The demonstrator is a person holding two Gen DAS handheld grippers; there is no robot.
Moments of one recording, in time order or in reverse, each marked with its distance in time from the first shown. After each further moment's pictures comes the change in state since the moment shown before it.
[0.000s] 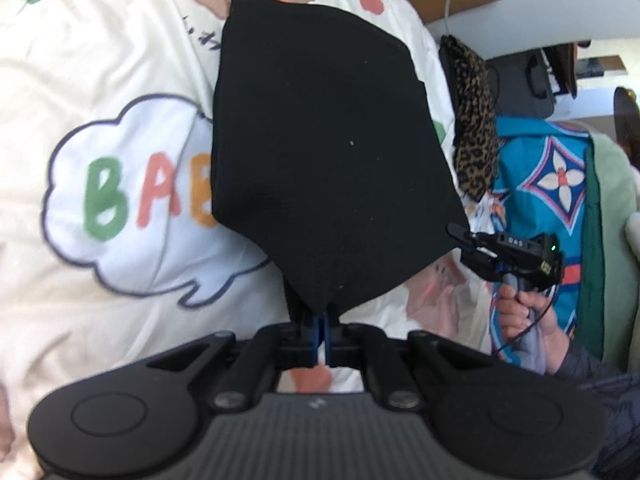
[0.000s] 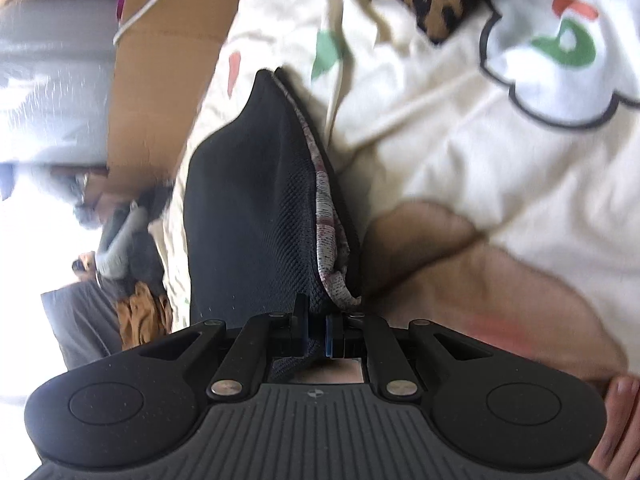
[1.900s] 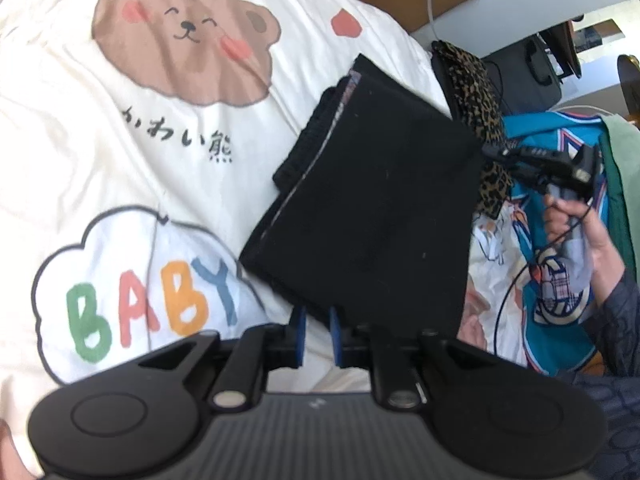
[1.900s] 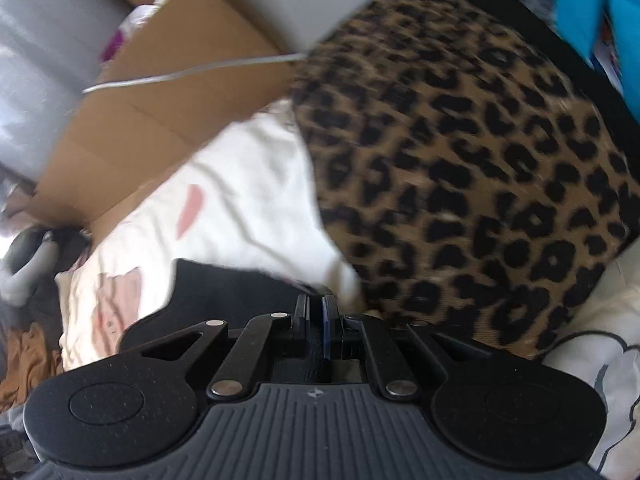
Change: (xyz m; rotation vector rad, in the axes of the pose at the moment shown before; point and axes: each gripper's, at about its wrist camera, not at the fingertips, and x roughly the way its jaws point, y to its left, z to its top) left arm 0.020 -0.059 0.057 0.136 -0.080 0.099; right arm -0.032 0.068 0.169 -0.250 -0.253 -0.330
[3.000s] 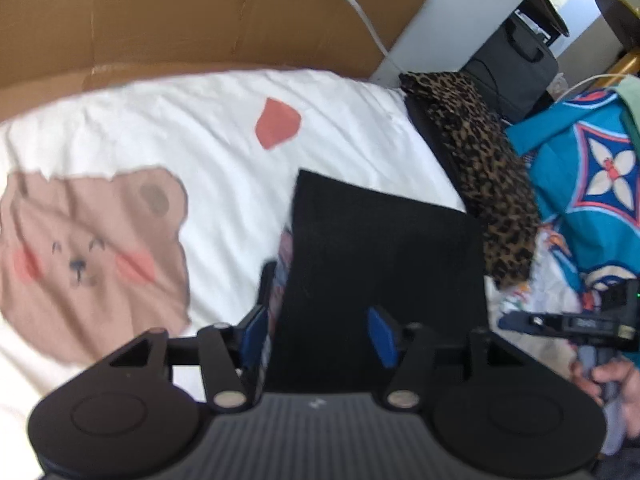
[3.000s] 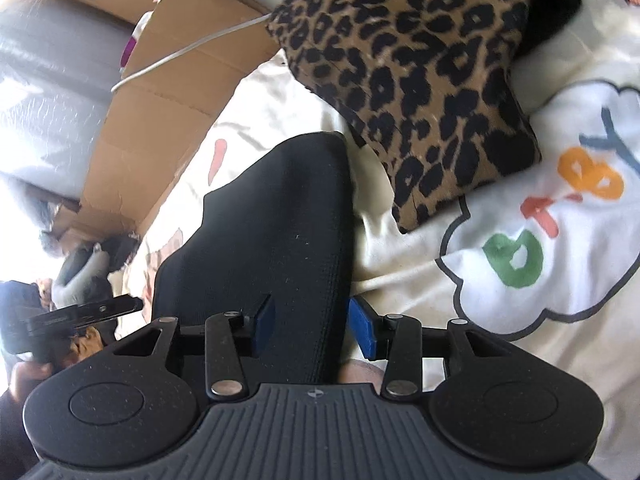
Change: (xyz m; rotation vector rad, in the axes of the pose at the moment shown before) left arm 0.071 -0.073 0.124 0.295 -0.096 0.164; right arm -0.017 -0.029 -0.125 0.160 0.005 0.176
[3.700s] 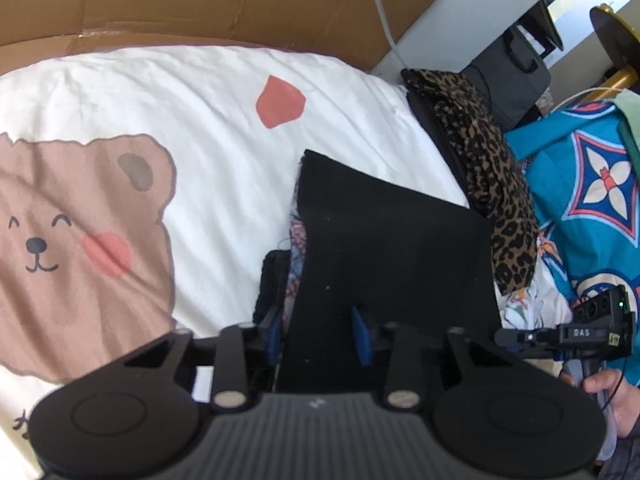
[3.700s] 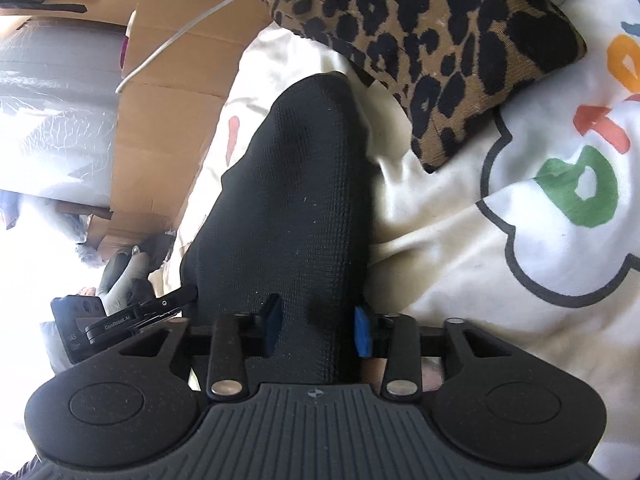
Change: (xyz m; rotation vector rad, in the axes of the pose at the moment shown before) left arm 0.031 0.031 -0.015 -0.041 -0.022 -0.120; right arm 0.032 -0.018 -0.015 0.126 0.071 0.164
